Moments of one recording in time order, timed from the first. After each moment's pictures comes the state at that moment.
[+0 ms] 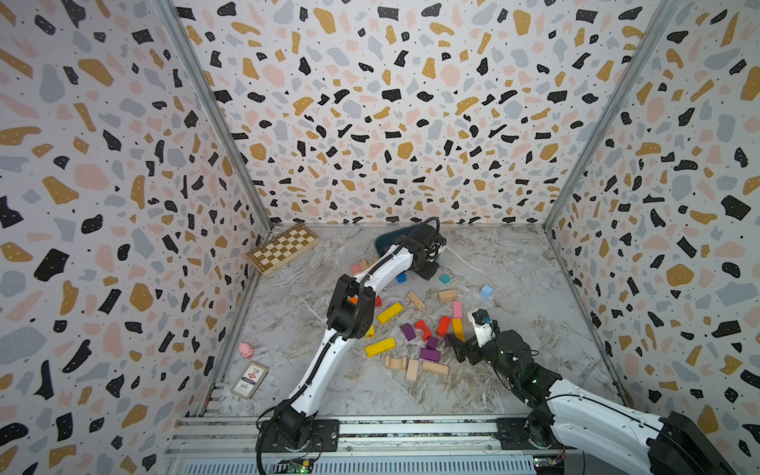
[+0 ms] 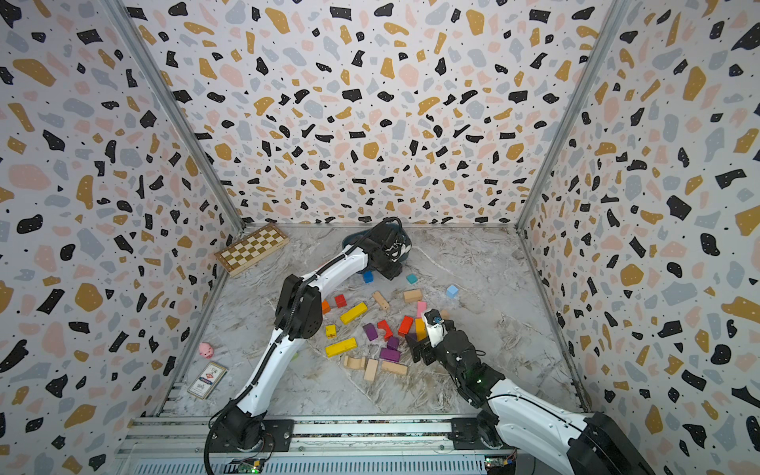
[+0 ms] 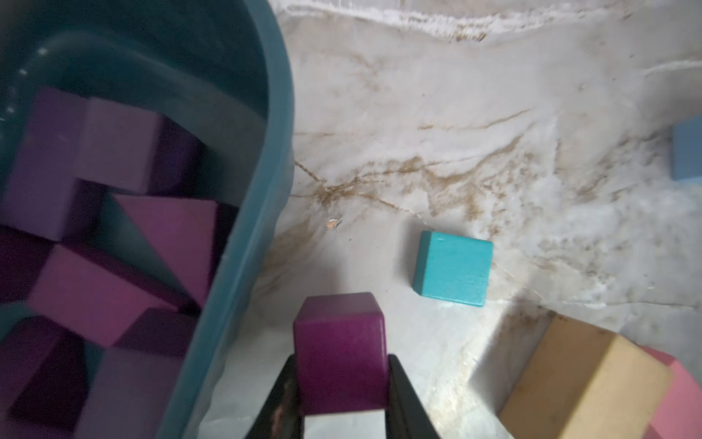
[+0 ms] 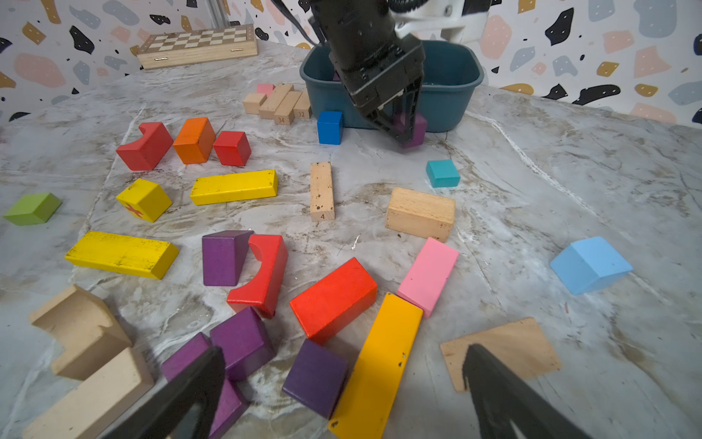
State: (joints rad) left arm -0.63 2.54 2.37 -0.86 0.13 0.17; right arm 0.71 0.86 0.15 0.34 0.10 0.08
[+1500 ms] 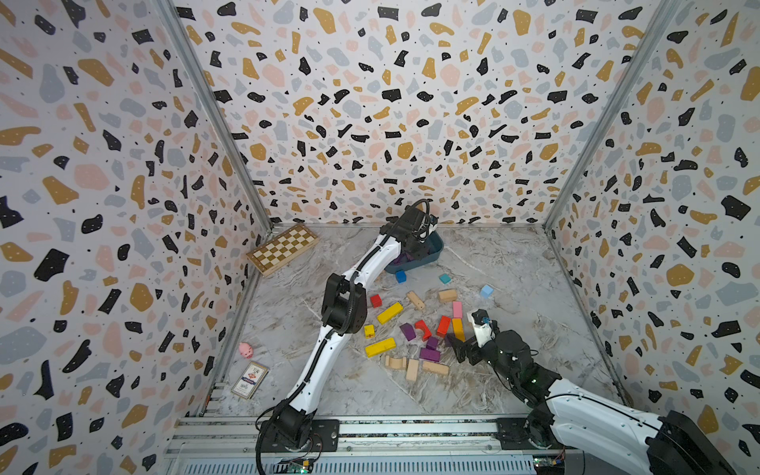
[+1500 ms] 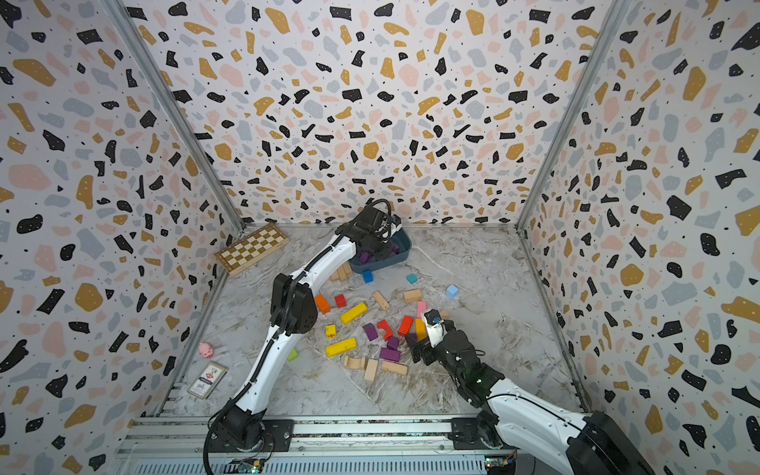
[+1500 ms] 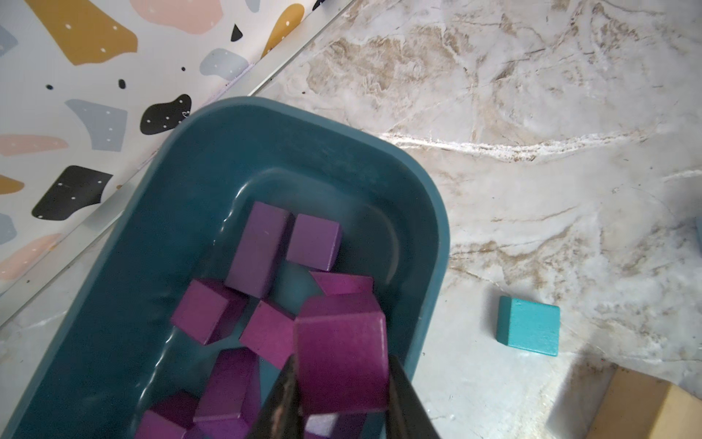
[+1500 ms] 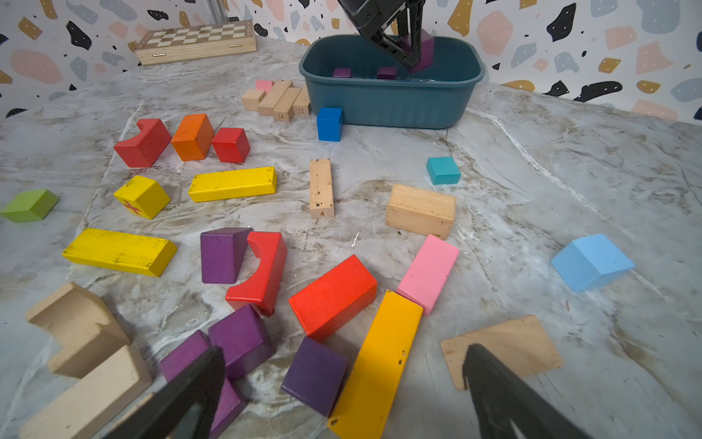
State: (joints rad) left arm -0.55 2.59 2.53 -0.81 0.12 0.23; right arm 0.71 0.87 0.15 0.34 0.10 0.08
